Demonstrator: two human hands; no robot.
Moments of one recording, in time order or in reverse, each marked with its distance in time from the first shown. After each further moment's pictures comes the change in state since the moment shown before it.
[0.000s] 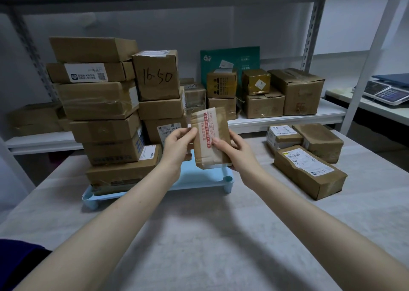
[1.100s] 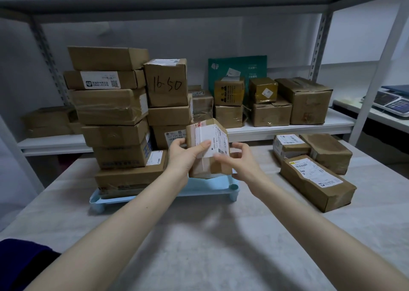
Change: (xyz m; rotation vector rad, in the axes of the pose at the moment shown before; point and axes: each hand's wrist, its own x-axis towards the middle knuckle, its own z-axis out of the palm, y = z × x) left_hand -0.006 0.006 -0.001 -0.060 0.131 -0.130; right_hand 0.005 0.001 0.004 -0.249 0.060 0.165
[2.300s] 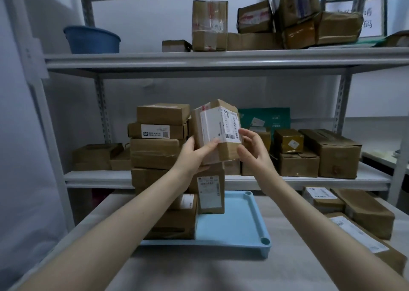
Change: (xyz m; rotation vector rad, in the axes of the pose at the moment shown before) left_hand 0.001 0.113 -0.059 0.047 -0.275 0.317; right_hand 0.023 -0.110 0.038 -0.014 -0.143 -0.669
